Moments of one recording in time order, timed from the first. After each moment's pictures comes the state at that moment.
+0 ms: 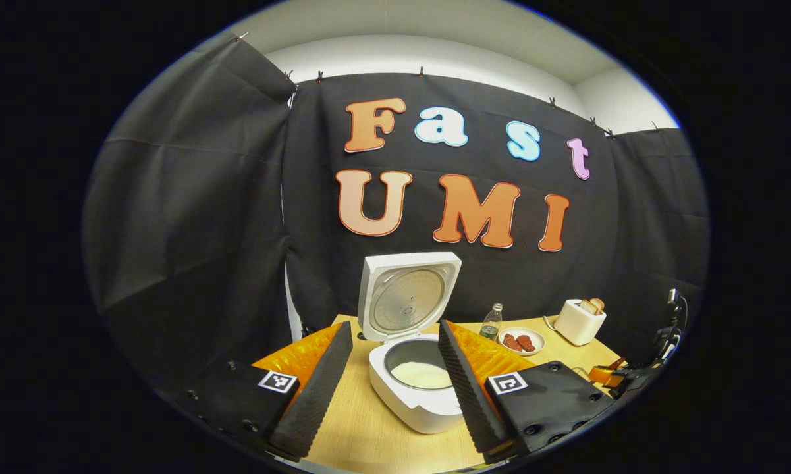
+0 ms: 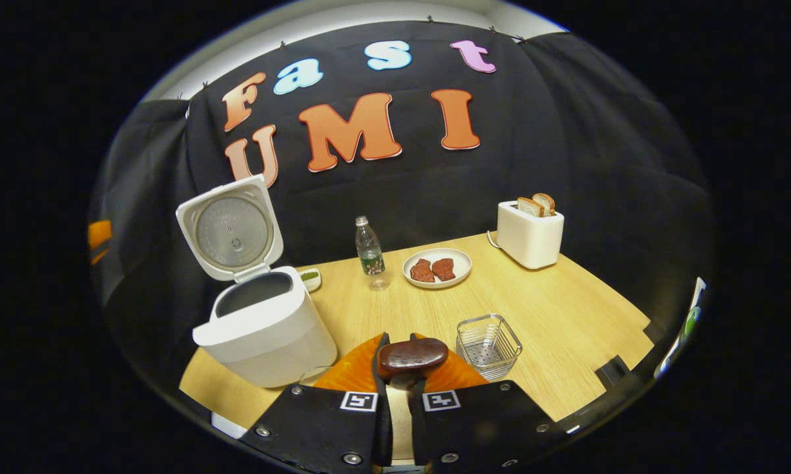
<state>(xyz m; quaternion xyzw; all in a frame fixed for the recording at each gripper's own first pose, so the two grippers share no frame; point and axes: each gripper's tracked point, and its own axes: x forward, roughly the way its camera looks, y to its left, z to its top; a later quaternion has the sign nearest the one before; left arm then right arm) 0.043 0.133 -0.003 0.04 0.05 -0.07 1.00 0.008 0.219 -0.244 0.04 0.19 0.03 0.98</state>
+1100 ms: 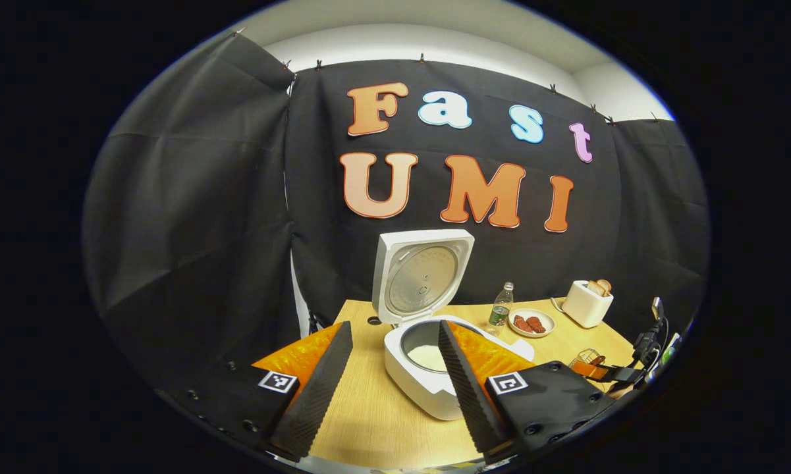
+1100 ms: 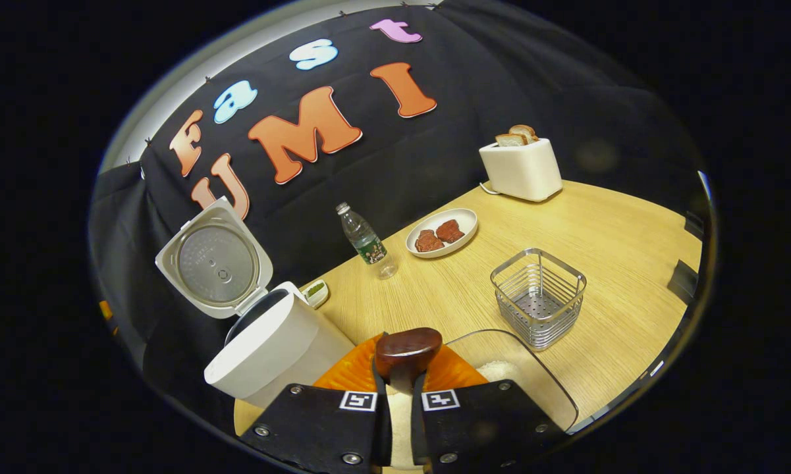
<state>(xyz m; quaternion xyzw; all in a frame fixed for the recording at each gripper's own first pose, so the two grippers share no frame) 0.049 0.161 -0.029 0.05 0.08 -0.06 0.99 0.035 0.250 -0.289 0.26 0.21 0.01 0.94</state>
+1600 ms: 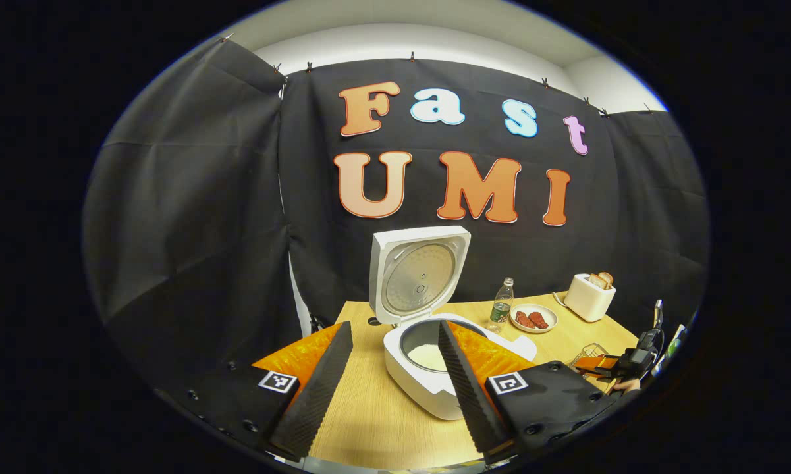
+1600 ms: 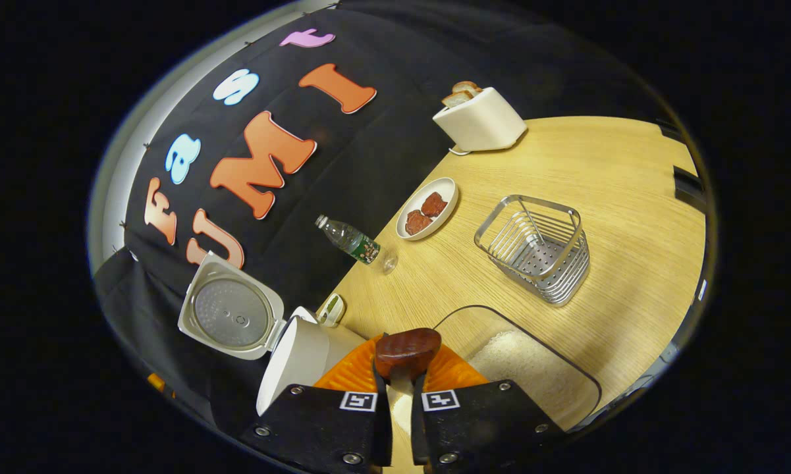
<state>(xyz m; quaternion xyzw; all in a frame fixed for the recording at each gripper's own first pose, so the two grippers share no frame) 0.052 0.154 -0.034 0.07 0.08 -0.06 0.99 0.039 0.253 -0.305 0.42 0.24 -0.01 0.88</state>
